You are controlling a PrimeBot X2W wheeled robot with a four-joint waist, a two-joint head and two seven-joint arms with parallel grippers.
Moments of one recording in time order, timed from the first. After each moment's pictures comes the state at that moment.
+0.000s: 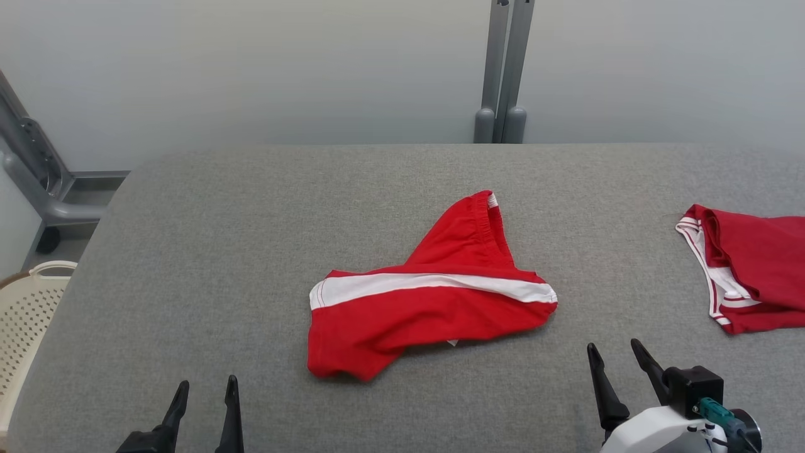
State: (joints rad) left arm 0.12 0.12 -0.09 0.27 -0.27 -0.04 -0.26; right arm 0.01 -0.05 0.02 0.36 0.13 0.13 -0.23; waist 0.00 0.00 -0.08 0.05
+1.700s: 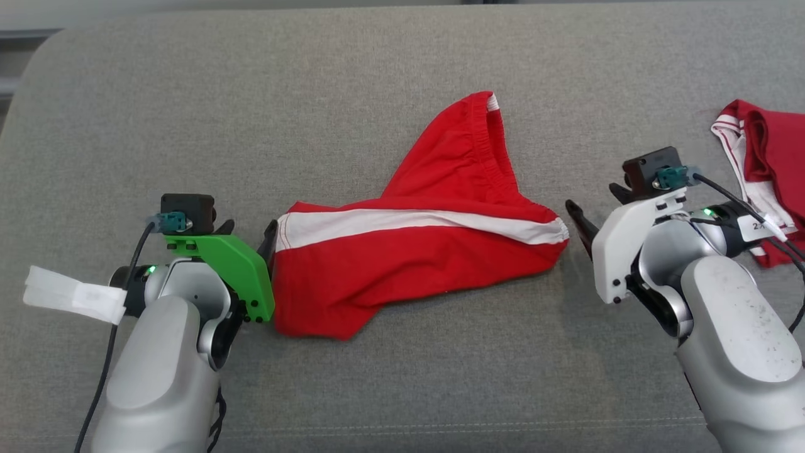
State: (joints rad) left arm -0.54 0.12 -0.21 0.63 -0.35 -0.12 0.21; right arm -0.48 -0.23 0.19 0.31 0.18 0.13 0.43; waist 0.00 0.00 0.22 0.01
